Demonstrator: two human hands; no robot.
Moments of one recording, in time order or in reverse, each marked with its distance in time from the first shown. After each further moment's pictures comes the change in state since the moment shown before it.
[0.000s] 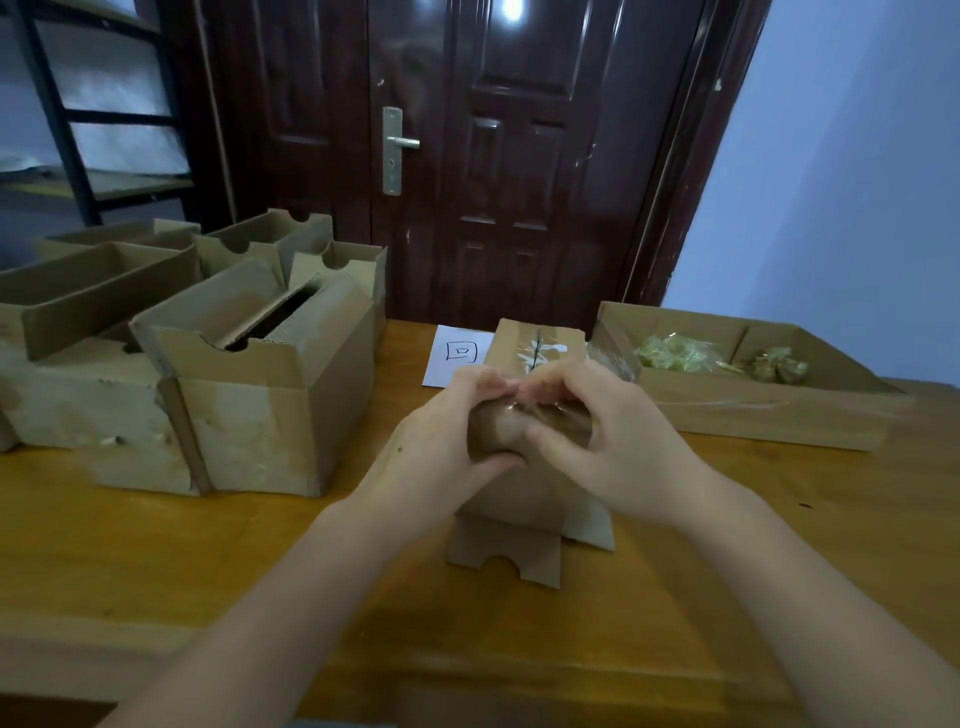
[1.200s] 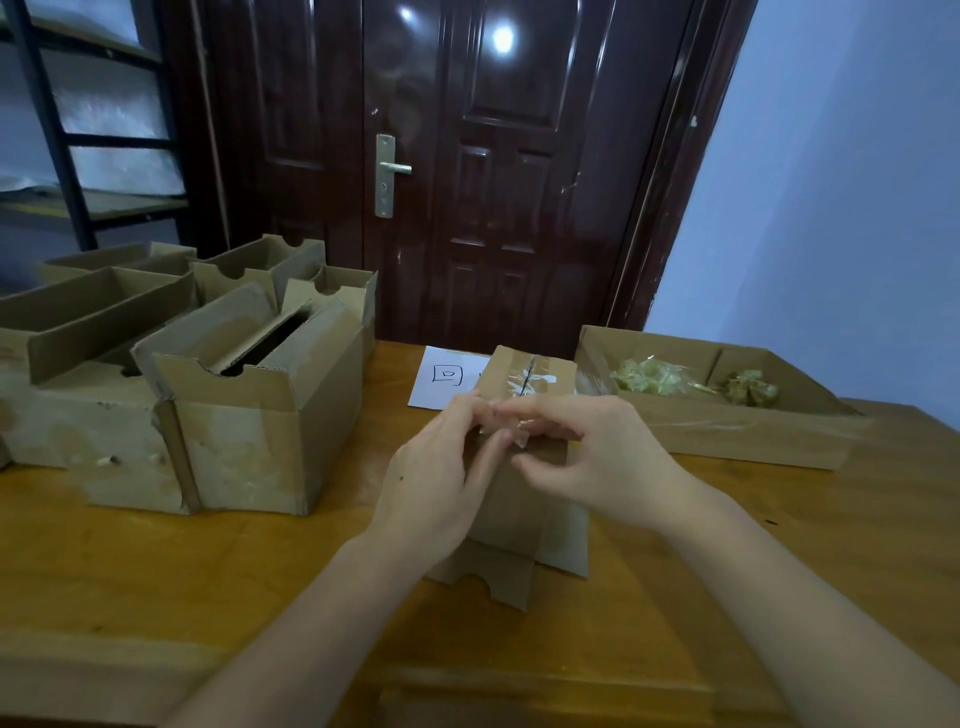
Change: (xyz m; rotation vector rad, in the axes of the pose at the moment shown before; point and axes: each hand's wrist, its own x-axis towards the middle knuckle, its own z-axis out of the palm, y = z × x) left_hand -0.005 0.023 0.014 -0.072 0.127 -0.045; right_hand 0.002 -0.005 -0.018 -0.039 -0.035 -0.009
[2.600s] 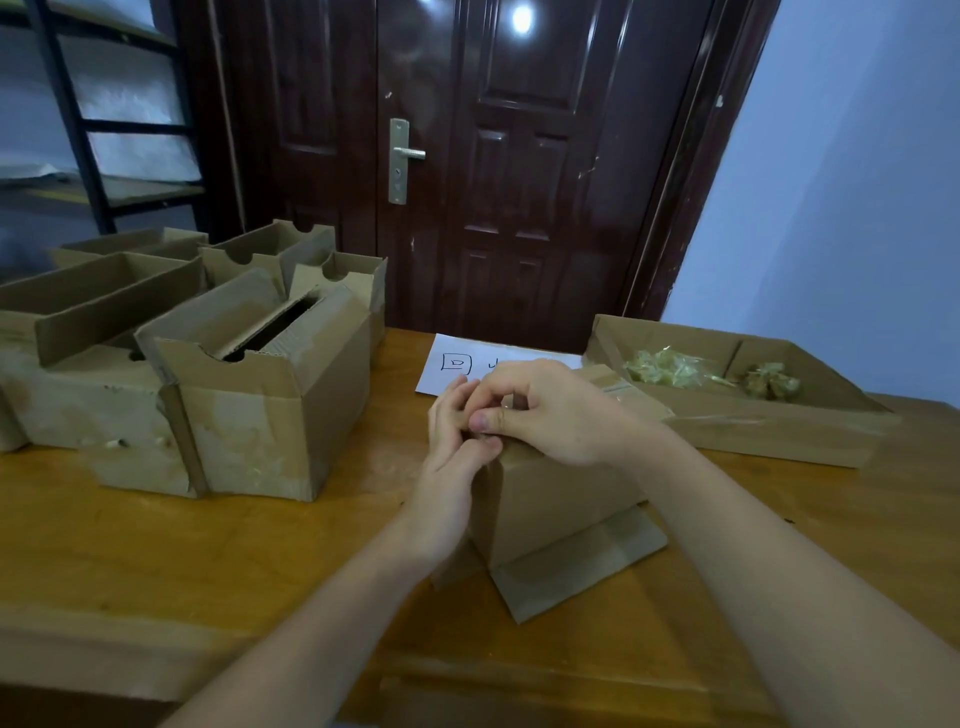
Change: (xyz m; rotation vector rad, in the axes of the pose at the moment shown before) left_hand -0.003 0.006 0.013 -0.661 -0.092 -0.371; right_hand 0.051 0.005 0.012 0.204 -0.320 0.118
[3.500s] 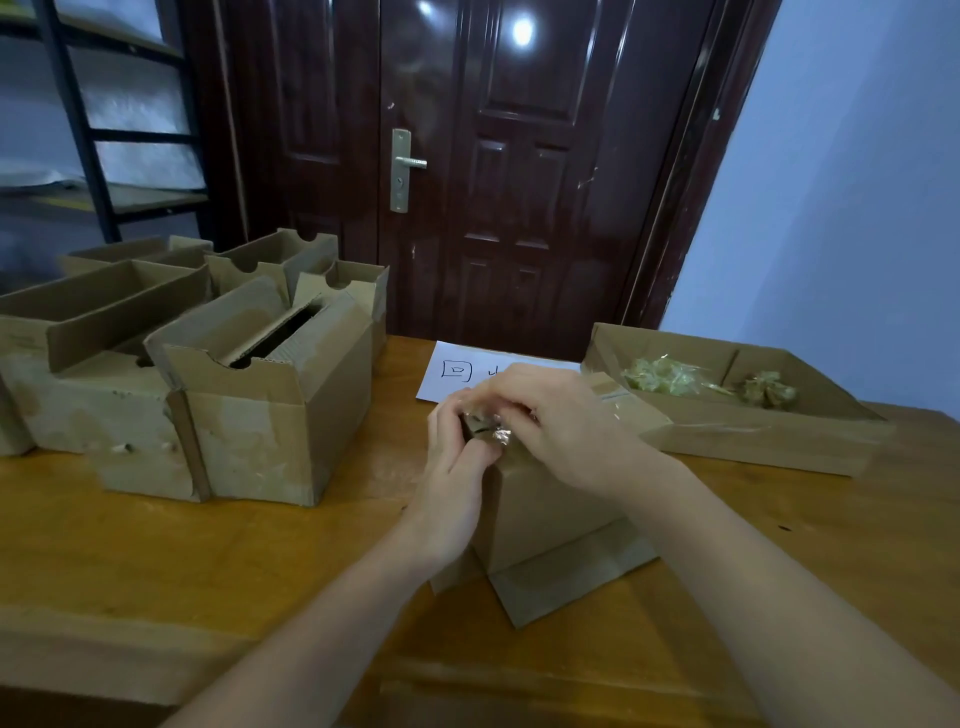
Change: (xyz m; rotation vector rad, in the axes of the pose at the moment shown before) left_hand -0.009 0.025 0.004 0.188 0.075 -0.035; right_hand -0.011 0.000 0.009 -0.252 0.238 -0.186
